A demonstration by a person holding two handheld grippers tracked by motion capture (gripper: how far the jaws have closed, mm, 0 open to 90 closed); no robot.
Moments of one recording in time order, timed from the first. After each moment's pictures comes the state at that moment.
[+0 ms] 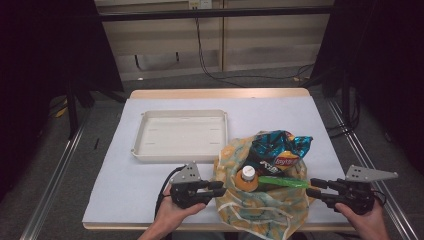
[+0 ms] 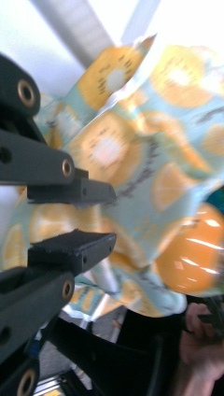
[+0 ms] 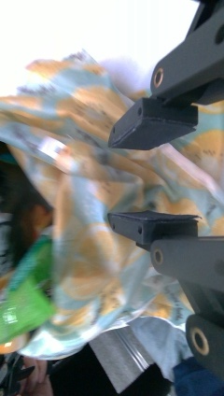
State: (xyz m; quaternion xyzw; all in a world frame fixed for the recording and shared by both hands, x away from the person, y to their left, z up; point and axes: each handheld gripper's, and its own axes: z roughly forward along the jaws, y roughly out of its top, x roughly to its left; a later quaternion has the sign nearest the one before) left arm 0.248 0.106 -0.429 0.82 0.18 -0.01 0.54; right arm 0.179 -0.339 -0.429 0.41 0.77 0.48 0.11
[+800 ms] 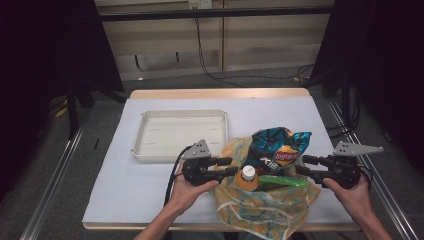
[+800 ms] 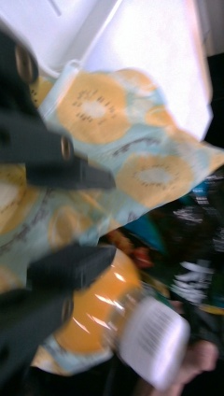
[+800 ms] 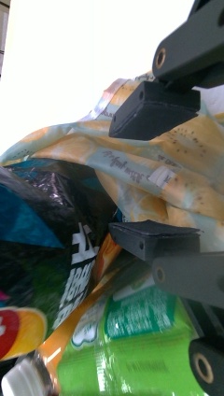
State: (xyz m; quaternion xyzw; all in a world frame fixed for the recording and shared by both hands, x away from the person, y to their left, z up) left arm 0.290 0.070 -0.423 0.82 0.19 -0.01 0.54; right arm 0.232 -0.321 -0.412 0.41 0.76 0.49 0.13
